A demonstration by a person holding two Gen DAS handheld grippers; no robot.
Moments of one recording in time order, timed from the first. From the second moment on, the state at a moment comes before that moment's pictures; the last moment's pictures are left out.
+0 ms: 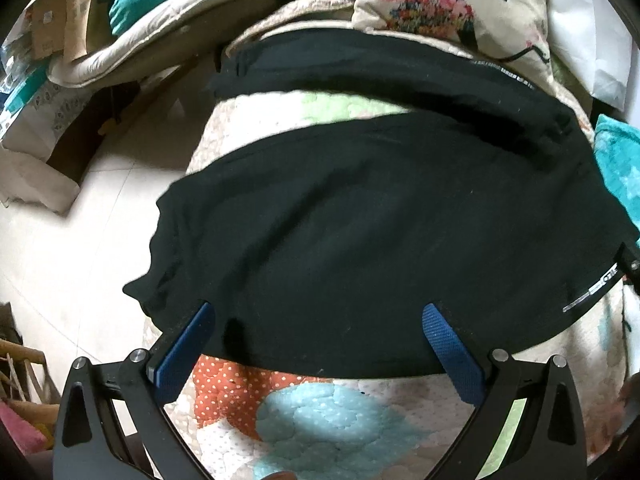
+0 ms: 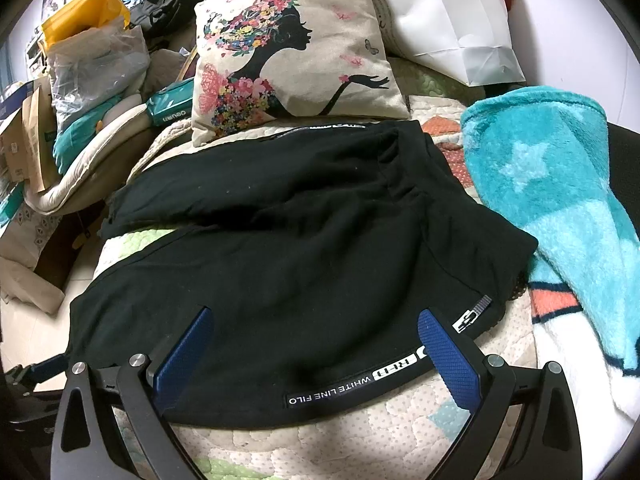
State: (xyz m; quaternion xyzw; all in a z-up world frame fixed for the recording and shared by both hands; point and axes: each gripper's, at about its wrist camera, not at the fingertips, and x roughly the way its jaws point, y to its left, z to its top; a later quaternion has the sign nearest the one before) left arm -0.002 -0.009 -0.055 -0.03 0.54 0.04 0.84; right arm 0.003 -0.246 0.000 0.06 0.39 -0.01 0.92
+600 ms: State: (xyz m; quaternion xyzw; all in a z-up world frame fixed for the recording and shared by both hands) left arm -0.001 -0.005 -0.074 -0.06 0.58 0.03 0.81; right arm 0.001 -0.246 0.000 0.06 0.39 -0.01 0.92
